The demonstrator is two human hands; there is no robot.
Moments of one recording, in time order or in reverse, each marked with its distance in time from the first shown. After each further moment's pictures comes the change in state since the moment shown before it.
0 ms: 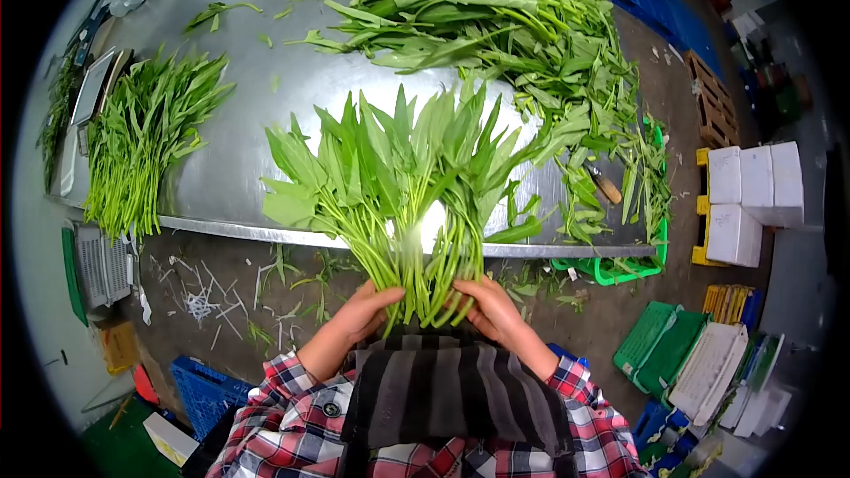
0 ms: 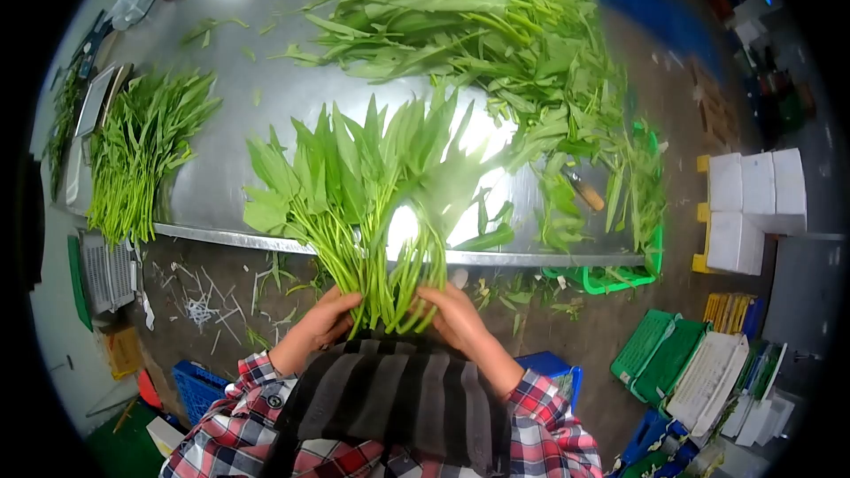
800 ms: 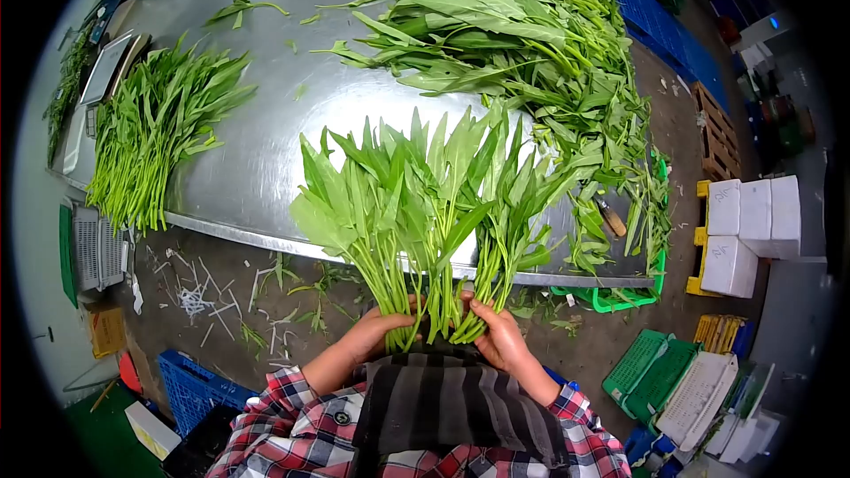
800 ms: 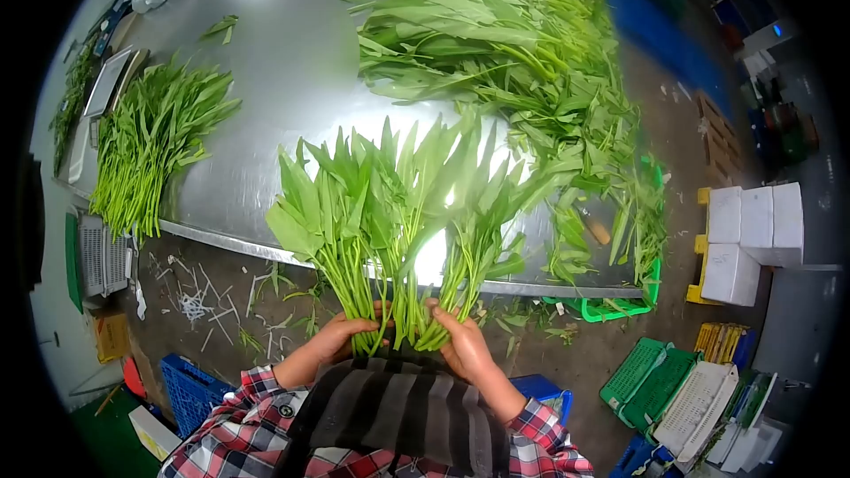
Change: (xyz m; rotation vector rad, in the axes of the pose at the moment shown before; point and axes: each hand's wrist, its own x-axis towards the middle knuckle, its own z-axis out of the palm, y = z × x) left_hand 0.000 -0.014 -0.021 0.002 0.022 -0.099; right_hand -0.007 0.005 0.003 0.143 0.028 -0.048
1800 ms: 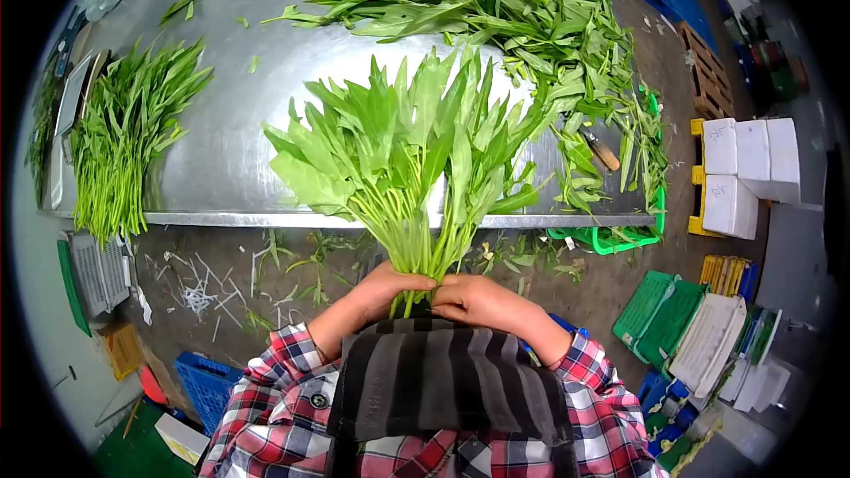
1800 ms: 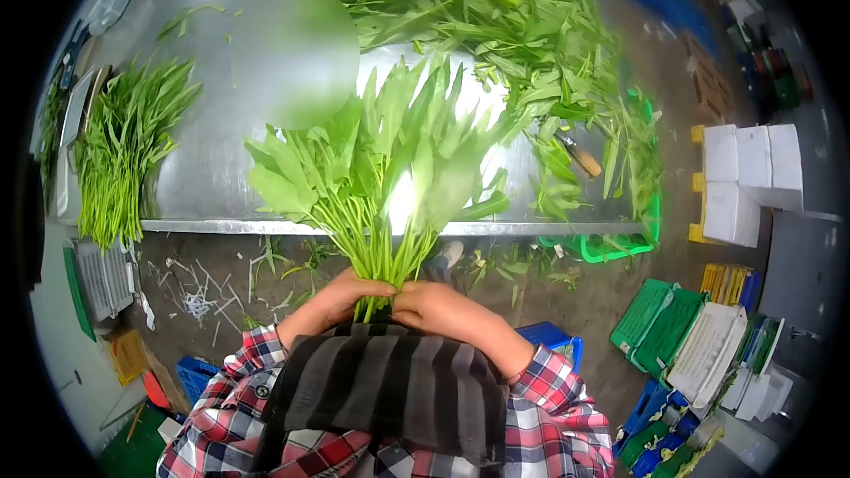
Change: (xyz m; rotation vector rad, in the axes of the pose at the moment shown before) left_hand 0.027 -0.001 0.026 0.162 -0.140 -0.147; right_hand -0.013 -0.017 0.001 -1.402 -0.593 -0.525
